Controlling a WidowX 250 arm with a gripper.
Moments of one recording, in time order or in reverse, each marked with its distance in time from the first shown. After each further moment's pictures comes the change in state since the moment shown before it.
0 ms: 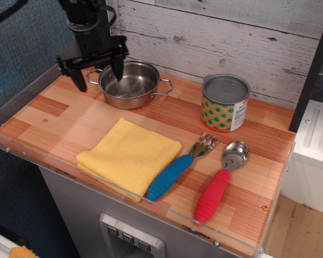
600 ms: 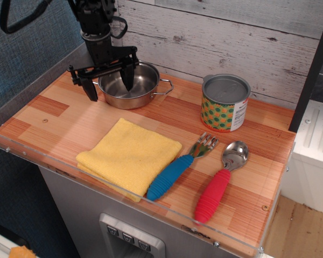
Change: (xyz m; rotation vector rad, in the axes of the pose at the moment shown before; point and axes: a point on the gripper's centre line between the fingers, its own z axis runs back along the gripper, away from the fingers) arm -0.010 -0.009 -0.020 0.012 0.069 -0.001
